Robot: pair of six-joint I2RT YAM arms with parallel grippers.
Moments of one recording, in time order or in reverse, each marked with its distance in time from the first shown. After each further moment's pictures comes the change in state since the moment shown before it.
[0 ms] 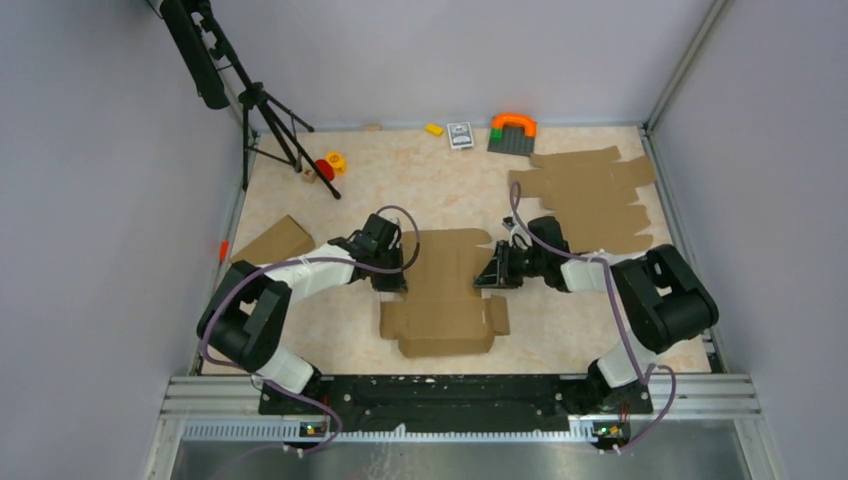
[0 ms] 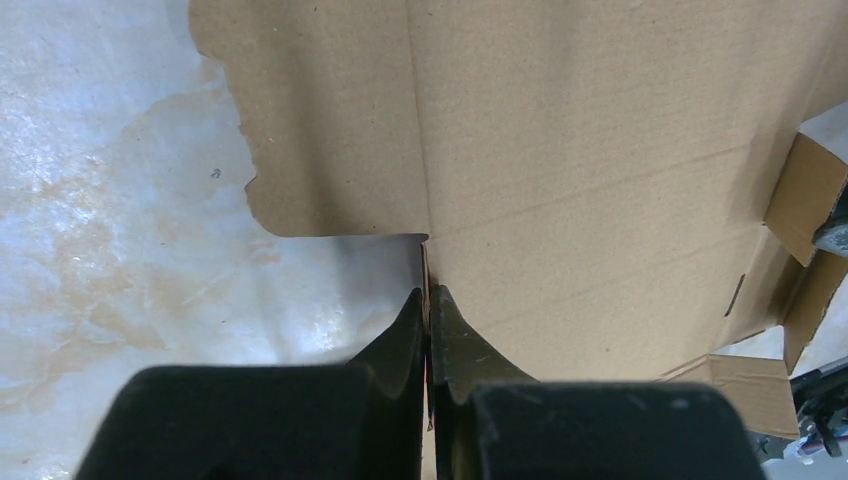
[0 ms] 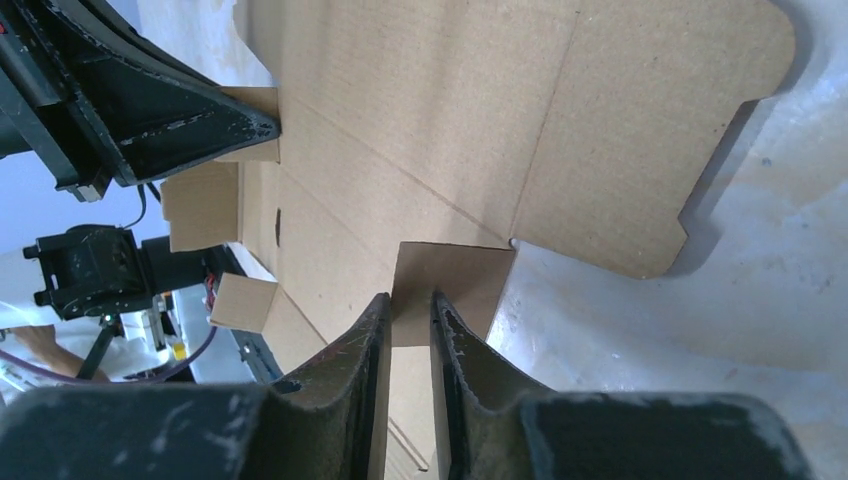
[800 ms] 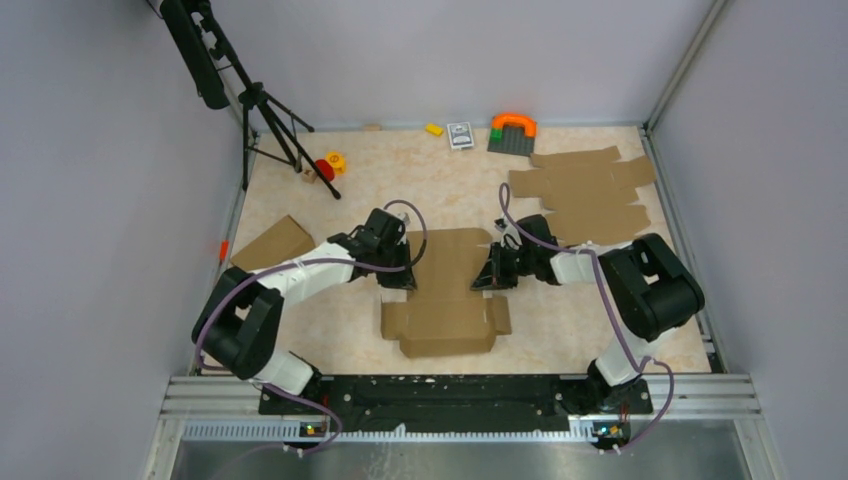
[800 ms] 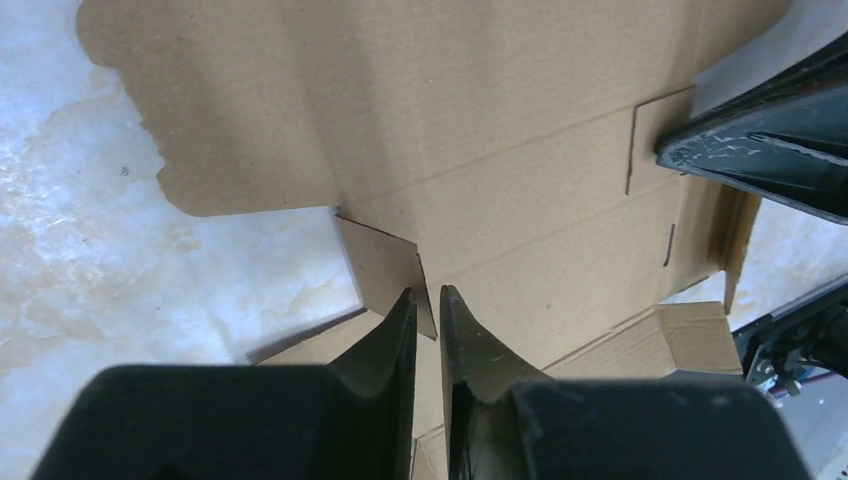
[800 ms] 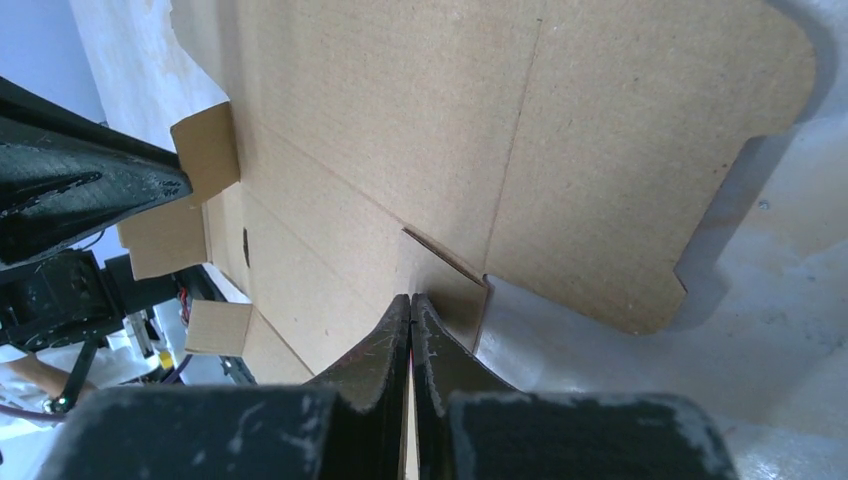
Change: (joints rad) left arm -0.032 -0.024 0.058 -0.058 0.043 0.021; right arm 0.041 0.096 0.089 -0.097 0.069 -0.011
